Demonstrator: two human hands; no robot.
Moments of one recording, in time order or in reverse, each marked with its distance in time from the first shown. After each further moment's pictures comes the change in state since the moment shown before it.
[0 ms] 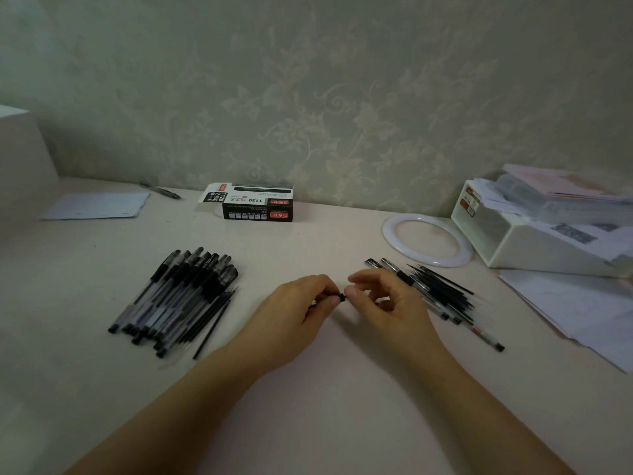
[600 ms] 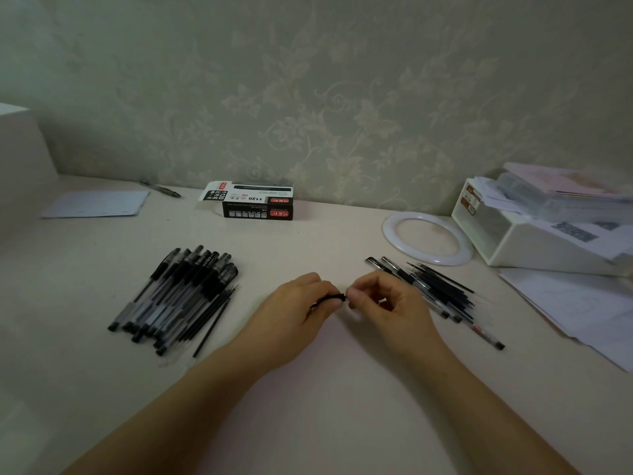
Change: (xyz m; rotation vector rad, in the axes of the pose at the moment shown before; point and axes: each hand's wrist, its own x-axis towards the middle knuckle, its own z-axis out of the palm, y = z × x) left_hand -0.001 -0.001 0.001 0.041 -0.017 0.016; right_hand 0.001 0.001 -0.001 0.062 -0.044 -0.009
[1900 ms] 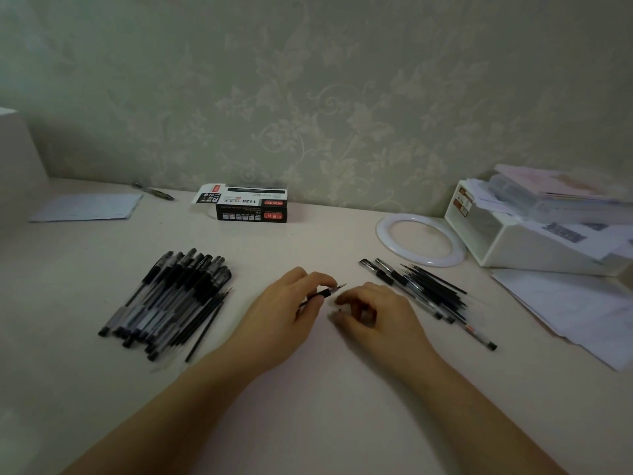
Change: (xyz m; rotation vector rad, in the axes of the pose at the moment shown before) left_hand 0.000 0.003 -0.002 0.024 0.059 -0.025; right_hand -0.003 0.005 0.002 -0.503 -0.024 -0.133
